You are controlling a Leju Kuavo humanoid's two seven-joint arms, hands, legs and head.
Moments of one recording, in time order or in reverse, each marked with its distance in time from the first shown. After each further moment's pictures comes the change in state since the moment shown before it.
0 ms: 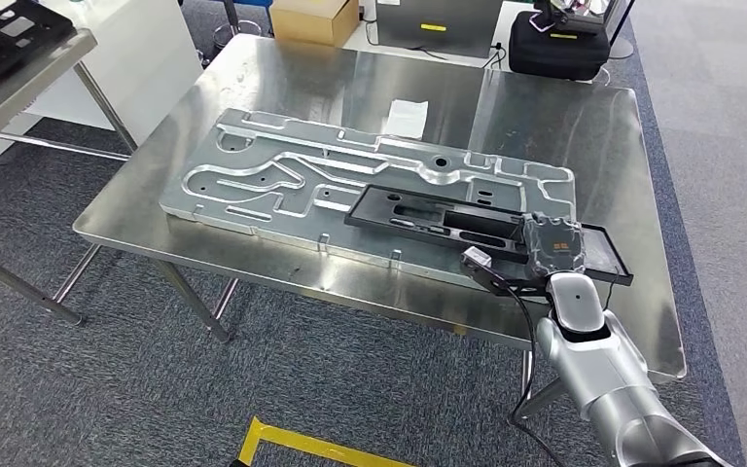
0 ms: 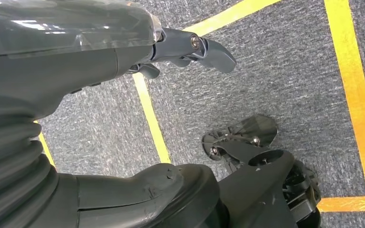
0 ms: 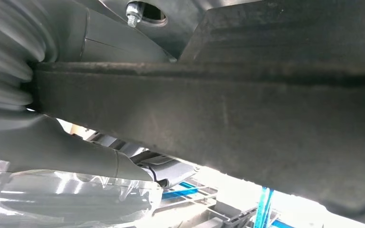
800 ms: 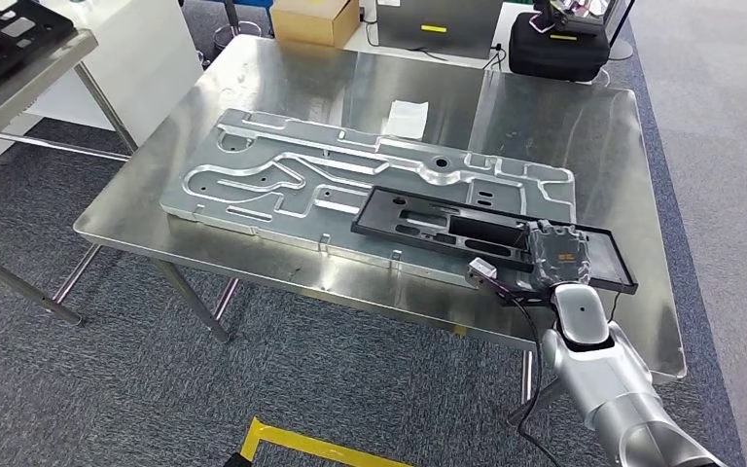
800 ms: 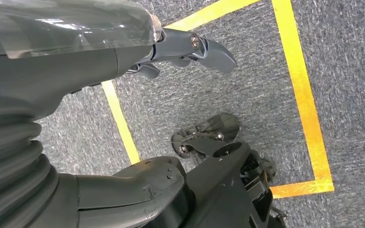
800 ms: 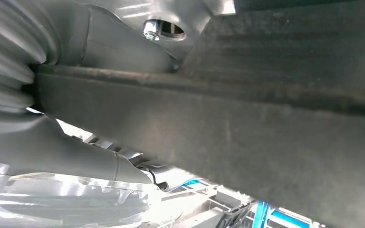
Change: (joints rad) left arm -0.005 0.000 -0.013 -0.002 0.034 -0.017 -0.144; right arm 0.024 -0.015 -0.010 0.050 0.010 -0.049 -0.016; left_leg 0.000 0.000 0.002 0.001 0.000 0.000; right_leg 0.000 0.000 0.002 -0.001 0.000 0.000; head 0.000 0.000
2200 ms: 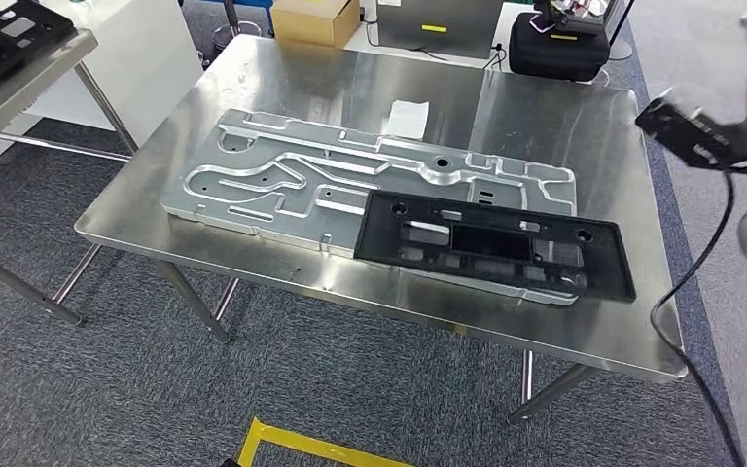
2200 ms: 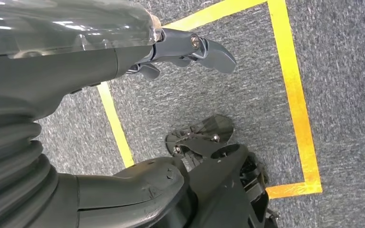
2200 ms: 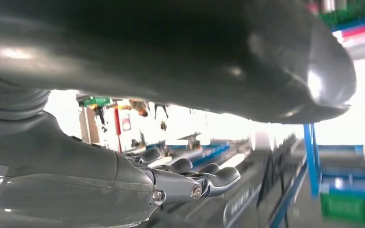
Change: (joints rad) left arm 0.025 -0.001 -0.003 0.000 0.041 0.001 -0.068; right arm -0.260 -0.376 -0.132 -0.504 -0.460 0.353 -0.108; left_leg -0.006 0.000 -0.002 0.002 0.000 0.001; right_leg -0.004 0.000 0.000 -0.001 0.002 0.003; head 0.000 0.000
